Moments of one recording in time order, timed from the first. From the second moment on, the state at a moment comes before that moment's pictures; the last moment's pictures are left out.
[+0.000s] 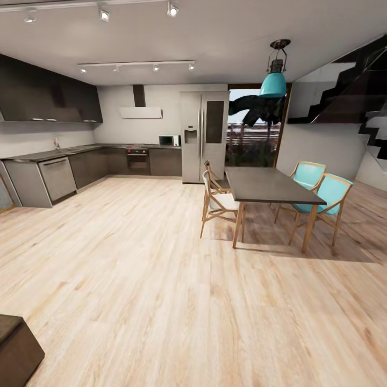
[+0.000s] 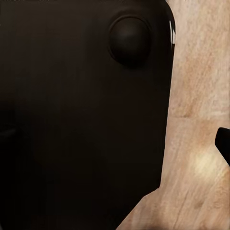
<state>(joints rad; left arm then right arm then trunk) -0.01 0.04 0.00 -0.07 0.00 0.00 0.00 0.00 0.00 0.00 -0.01 0.01 0.00 0.00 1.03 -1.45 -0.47</state>
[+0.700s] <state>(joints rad) -0.01 0.03 0.00 -0.08 0.00 0.00 0.00 0.00 0.00 0.00 0.00 0.00 -0.04 0.00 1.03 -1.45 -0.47</state>
